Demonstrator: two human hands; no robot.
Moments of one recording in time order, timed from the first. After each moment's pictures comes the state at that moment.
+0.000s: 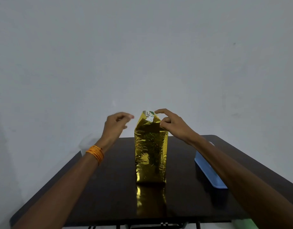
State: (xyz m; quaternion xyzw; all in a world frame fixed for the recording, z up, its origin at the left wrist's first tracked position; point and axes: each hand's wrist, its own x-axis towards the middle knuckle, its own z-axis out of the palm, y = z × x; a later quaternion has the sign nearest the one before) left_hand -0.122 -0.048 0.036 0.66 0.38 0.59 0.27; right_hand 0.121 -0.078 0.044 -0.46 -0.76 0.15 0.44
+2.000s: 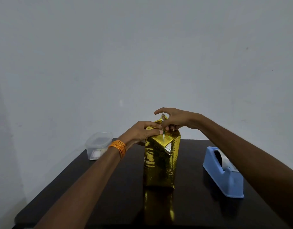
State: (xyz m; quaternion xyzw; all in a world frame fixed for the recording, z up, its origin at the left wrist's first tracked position) left_hand -0.094 -0.038 0.039 0.75 0.40 0.37 0.38; right_hand 0.101 -0.037 0.098 -0.53 -0.78 0.25 0.22
